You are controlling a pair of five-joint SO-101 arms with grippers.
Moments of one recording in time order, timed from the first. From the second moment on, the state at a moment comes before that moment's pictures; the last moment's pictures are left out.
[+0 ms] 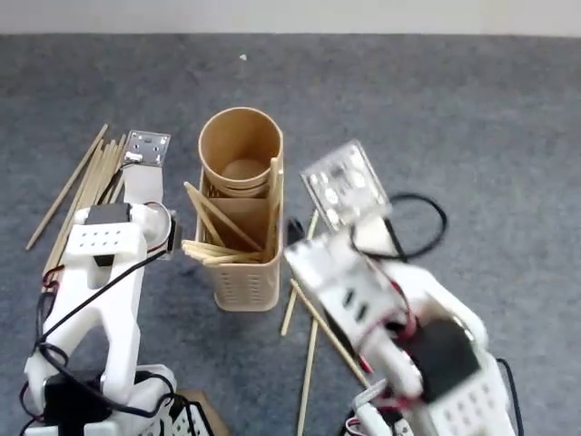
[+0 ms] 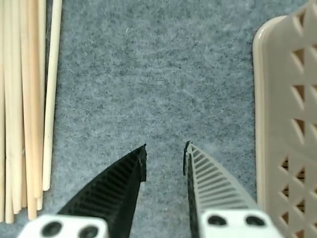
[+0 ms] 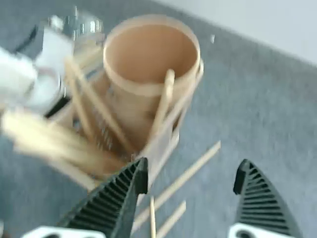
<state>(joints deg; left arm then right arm) -11.8 -20.2 45.1 54.1 -4.8 -35.9 -62.4 28.0 73.9 3.6</state>
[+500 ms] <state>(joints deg) -11.8 -20.2 45.1 54.1 -4.8 -35.9 -65.5 69.8 67.5 21.8</state>
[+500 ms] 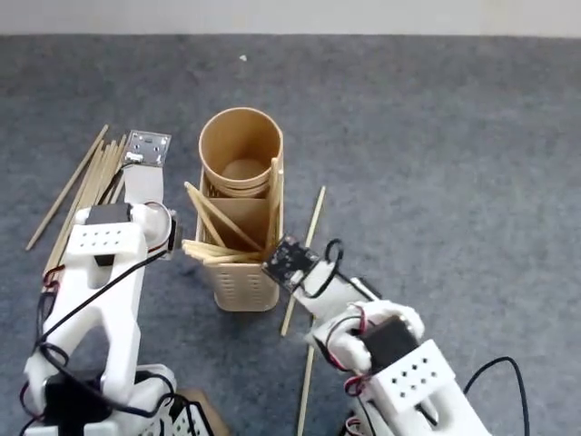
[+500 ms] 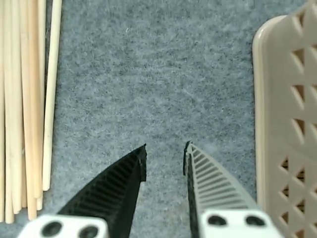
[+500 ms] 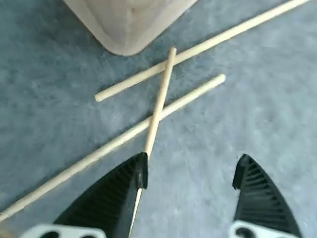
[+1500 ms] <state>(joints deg) -11.8 -20.2 45.1 54.1 -4.8 -35.6 -66.6 91.9 52.4 22.3</state>
